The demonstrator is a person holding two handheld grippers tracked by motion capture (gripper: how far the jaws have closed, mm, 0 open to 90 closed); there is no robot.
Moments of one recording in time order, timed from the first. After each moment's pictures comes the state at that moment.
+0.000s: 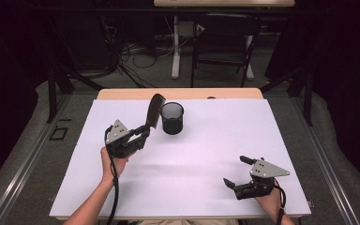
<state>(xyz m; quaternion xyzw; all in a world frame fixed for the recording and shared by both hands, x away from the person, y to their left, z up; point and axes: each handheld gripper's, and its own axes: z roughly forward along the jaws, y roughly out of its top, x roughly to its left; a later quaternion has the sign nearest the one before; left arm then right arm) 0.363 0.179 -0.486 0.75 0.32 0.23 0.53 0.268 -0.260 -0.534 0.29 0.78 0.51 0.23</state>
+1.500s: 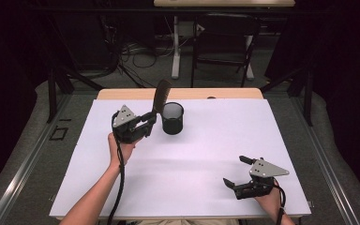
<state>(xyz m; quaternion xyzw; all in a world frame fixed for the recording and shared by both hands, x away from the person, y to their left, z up) 0.395 0.157 -0.463 0.74 0.31 0.23 0.54 0.269 -0.259 -0.534 0.29 0.78 0.51 0.22</state>
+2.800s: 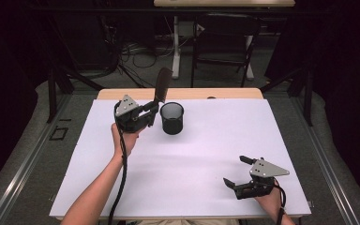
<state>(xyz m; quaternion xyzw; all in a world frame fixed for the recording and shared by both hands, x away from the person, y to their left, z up) 0.416 0.148 -0.444 0.73 0.32 0.24 0.56 0.269 -0.260 -0.533 0.29 0.78 0.51 0.22</state>
